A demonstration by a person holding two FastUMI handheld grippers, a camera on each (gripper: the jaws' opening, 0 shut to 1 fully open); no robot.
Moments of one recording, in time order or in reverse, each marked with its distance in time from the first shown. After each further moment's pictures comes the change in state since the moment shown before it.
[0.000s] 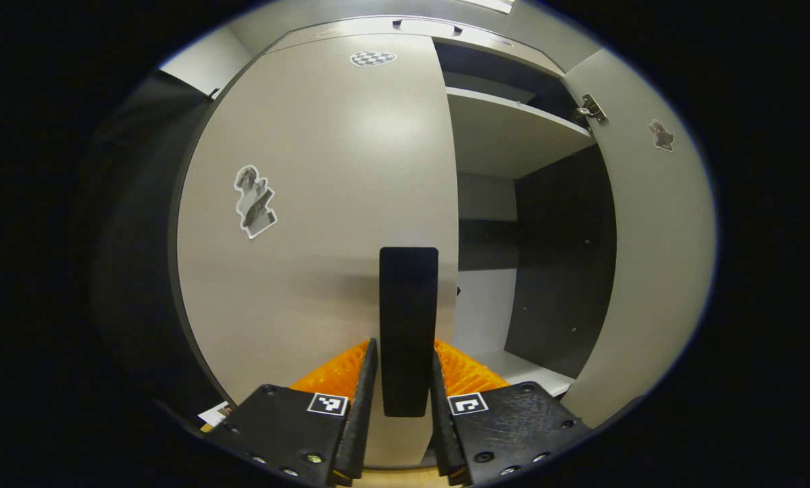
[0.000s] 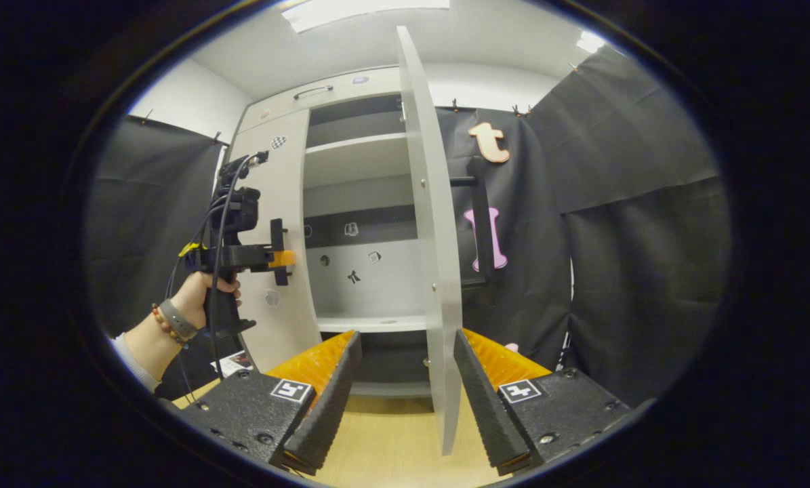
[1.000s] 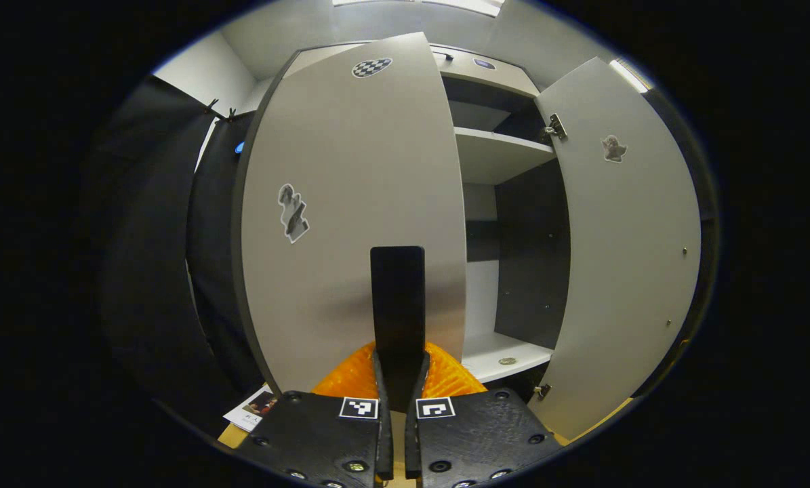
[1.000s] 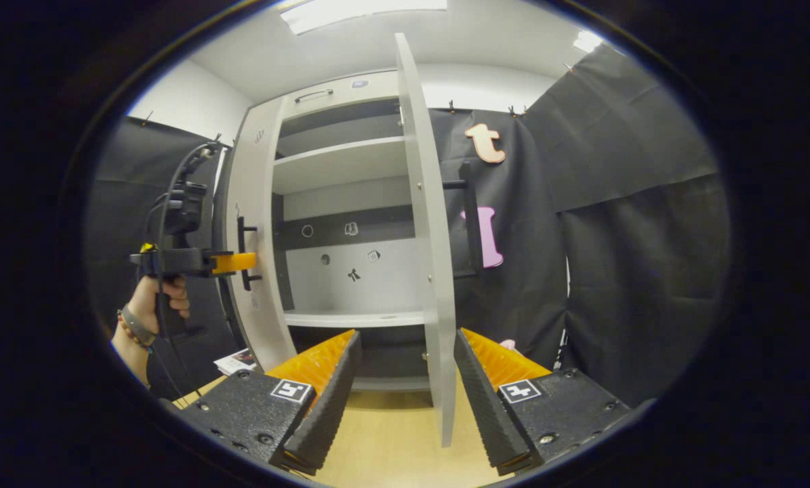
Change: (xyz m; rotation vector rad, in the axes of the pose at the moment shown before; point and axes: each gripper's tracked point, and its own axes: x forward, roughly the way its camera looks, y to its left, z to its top) left arm -0.073 0.021 0.003 0.051 0.001 -0.024; right arm -0.021 0.002 -0.007 0.011 0.002 -0.001
